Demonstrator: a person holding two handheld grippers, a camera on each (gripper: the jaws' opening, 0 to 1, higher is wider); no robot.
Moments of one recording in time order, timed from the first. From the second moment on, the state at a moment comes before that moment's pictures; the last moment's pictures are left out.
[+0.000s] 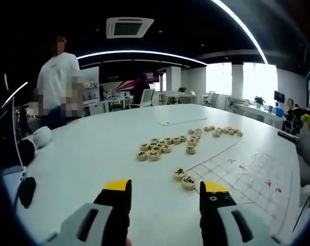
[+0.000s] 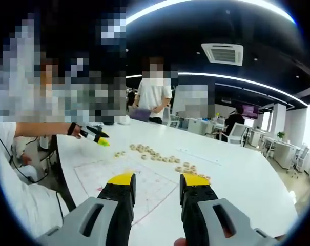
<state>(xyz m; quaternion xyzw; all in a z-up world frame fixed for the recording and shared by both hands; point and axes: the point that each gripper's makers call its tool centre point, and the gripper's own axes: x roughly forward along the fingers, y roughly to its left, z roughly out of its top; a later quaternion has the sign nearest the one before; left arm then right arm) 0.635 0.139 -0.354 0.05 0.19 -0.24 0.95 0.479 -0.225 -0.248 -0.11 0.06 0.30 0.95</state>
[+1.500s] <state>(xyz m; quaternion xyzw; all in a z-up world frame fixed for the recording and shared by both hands) 0.773 0.123 -0.403 0.02 0.20 -0.16 0.97 0.482 -0.227 -0.252 -0.11 0.06 0.30 0.95</state>
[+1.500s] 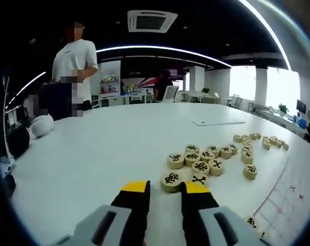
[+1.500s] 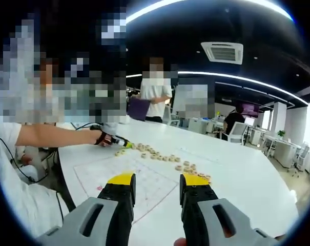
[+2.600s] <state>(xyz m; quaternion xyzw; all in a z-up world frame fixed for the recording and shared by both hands) 0.668 0.106 -0.339 0.04 0.17 -0.27 0.95 0.477 -0.218 -0.253 -0.12 0.06 0.31 0.94</state>
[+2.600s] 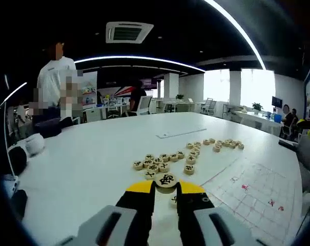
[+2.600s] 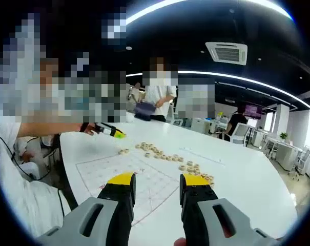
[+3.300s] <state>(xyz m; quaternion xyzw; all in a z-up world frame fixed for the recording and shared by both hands) 0.612 0.082 -0.392 0.05 0.23 -0.32 0.92 0.476 -0.215 -0.254 -0.13 0.07 0.31 0.94</state>
